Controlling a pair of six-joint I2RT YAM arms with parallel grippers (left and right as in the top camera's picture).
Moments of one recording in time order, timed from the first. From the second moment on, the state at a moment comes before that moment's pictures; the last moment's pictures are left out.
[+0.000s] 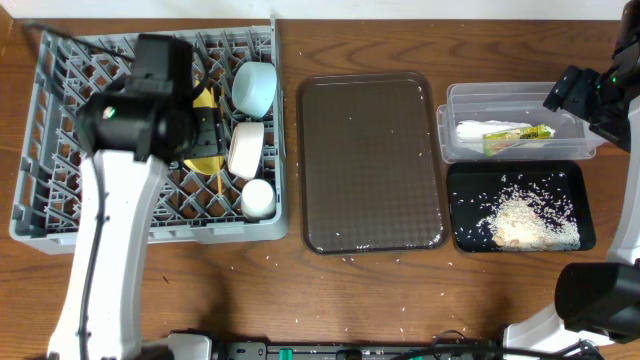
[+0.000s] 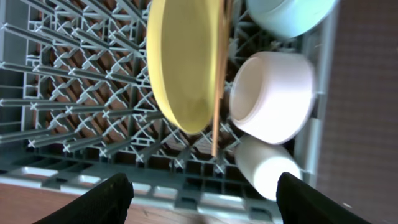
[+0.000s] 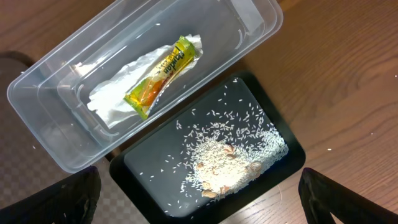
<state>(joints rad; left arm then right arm) -0.10 1.49 1.66 -1.34 -0.16 -0.21 -0.22 1.78 1.98 -1.45 0.15 0.39</state>
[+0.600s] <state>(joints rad) -0.10 1.33 1.67 -1.45 0.00 -0.24 -0.22 1.78 1.98 -1.45 0.15 0.39</state>
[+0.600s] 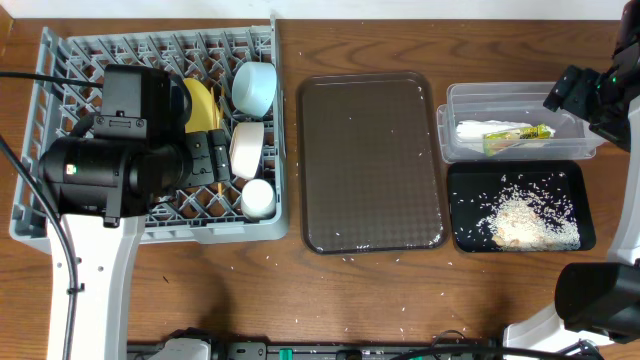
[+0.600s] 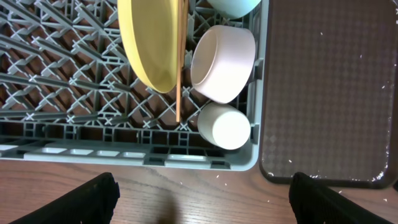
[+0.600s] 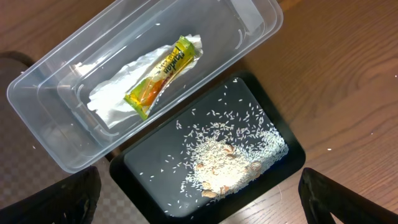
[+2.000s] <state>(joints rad) 0.10 0.07 0.15 -0.13 -0.03 -0.08 -0.22 1.78 1.98 -1.45 0.15 0.39</state>
